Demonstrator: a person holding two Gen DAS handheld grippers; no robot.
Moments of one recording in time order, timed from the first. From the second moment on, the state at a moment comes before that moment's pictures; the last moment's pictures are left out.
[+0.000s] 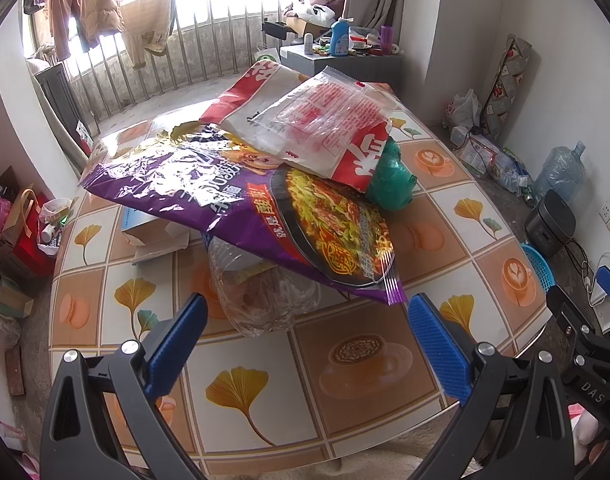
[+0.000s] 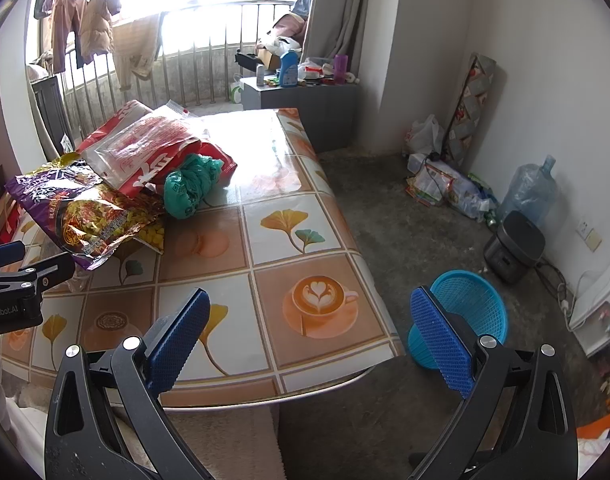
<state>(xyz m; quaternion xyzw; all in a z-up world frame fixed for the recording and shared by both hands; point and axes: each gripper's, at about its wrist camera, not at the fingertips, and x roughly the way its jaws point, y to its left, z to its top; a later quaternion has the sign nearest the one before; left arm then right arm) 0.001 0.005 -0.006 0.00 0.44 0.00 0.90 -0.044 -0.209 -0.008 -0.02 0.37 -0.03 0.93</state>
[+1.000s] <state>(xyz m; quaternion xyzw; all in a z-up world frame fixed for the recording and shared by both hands) 0.020 0.084 0.088 -0.07 0.25 -0.17 0.95 0.015 -0.160 0.033 0.05 0.30 0.05 0.95</state>
